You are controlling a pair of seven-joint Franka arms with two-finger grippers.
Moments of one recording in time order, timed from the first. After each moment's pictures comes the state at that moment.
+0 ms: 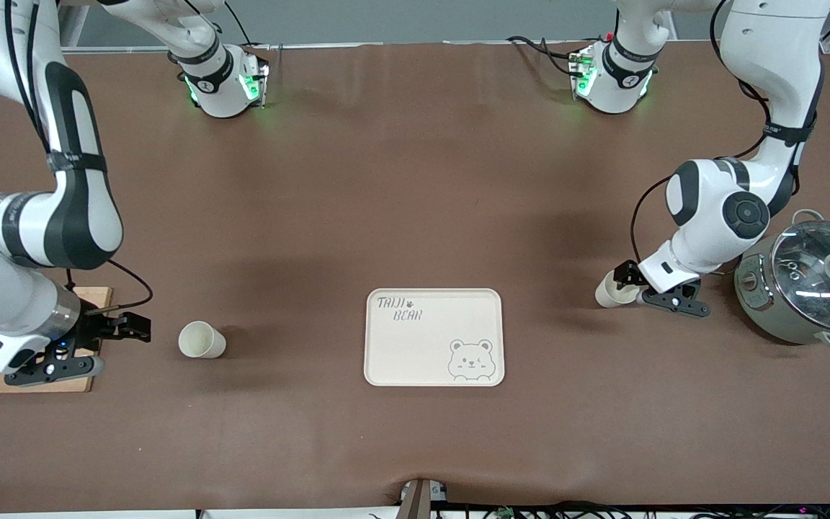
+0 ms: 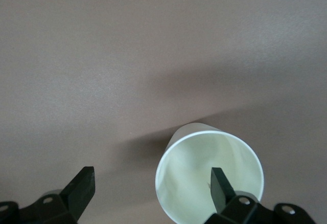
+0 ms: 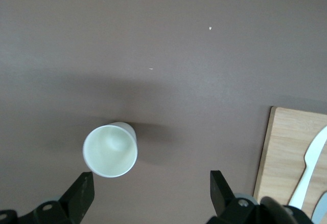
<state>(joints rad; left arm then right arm) -0.11 0.37 0.02 -2.13 -0.06 2.57 0.24 0.07 0.54 -0.11 -1.46 0.05 2.06 -0.22</state>
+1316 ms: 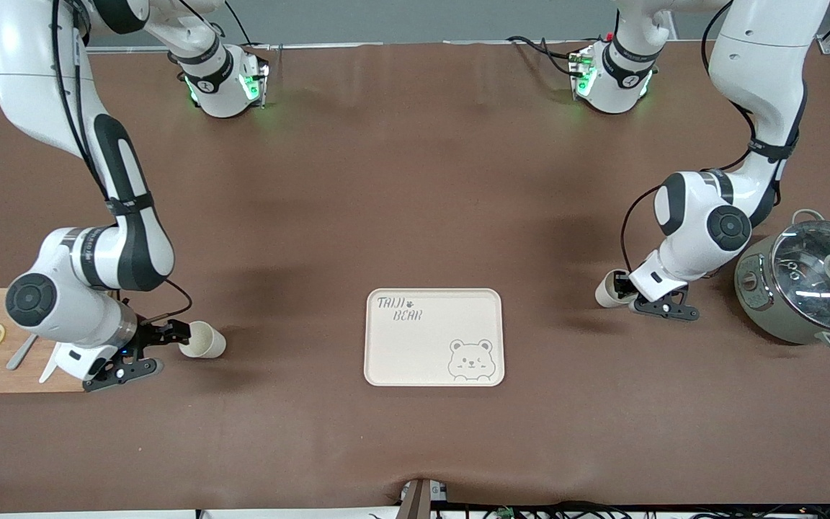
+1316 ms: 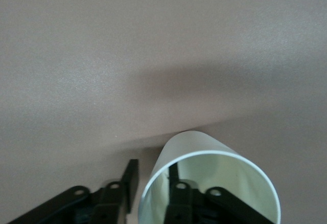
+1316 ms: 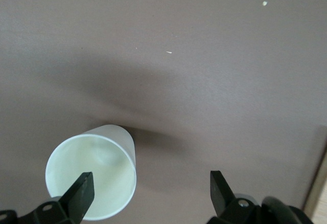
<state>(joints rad) -0.12 0.44 0.01 -2.12 -0.08 2.60 0.15 0.10 0.64 -0.10 -1.59 0.05 2.27 -0.31</state>
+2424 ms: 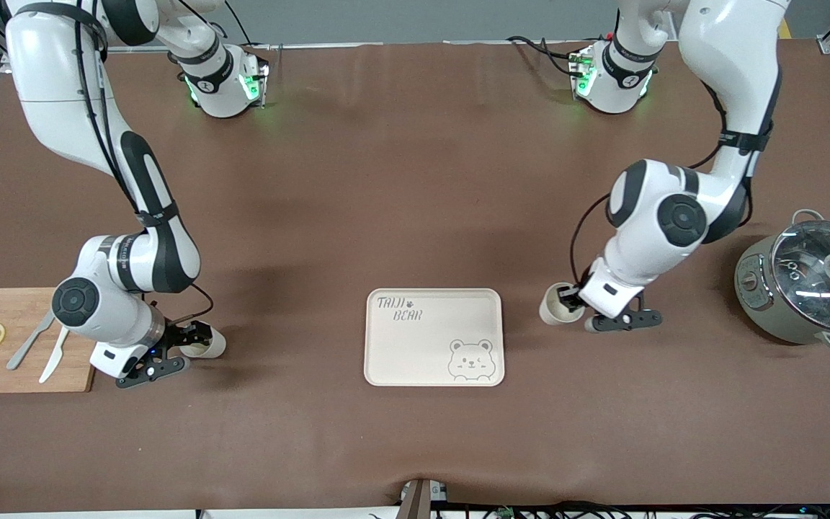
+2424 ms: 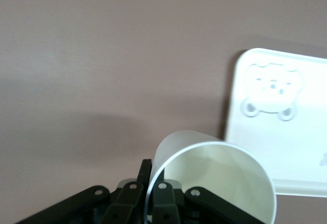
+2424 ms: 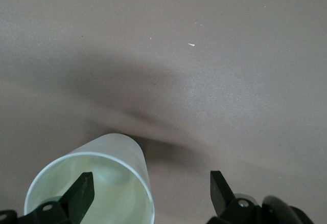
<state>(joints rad) -0.27 0.42 -0.09 -1.84 -0.08 2.39 -0.42 0.12 0.70 -0.10 -1.62 0.05 2.36 -0.31</state>
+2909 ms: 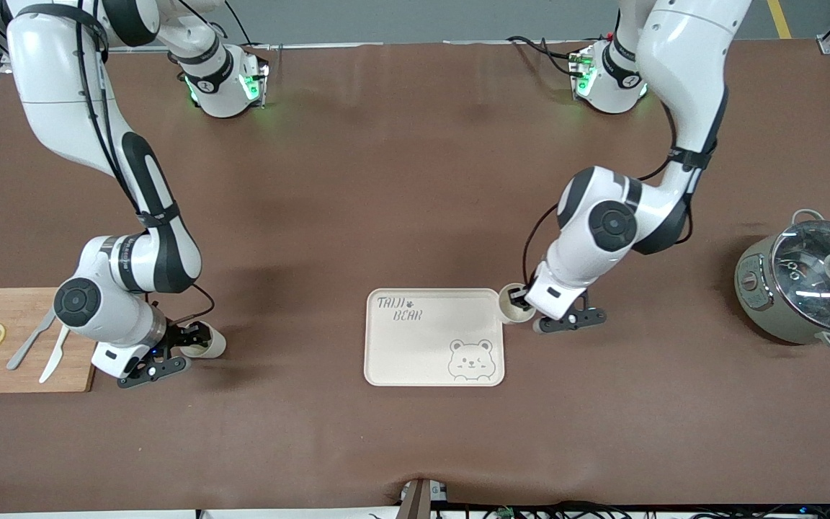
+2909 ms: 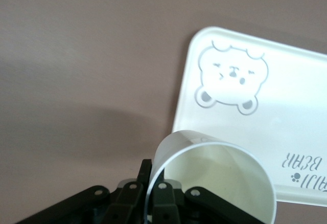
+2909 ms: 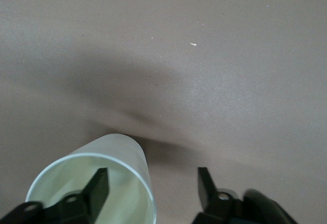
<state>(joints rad) -0.39 0.55 -0.09 -1.73 -0.08 2.39 -0.58 0.13 0.70 -0.10 -1.62 0.05 2.36 -0.31</state>
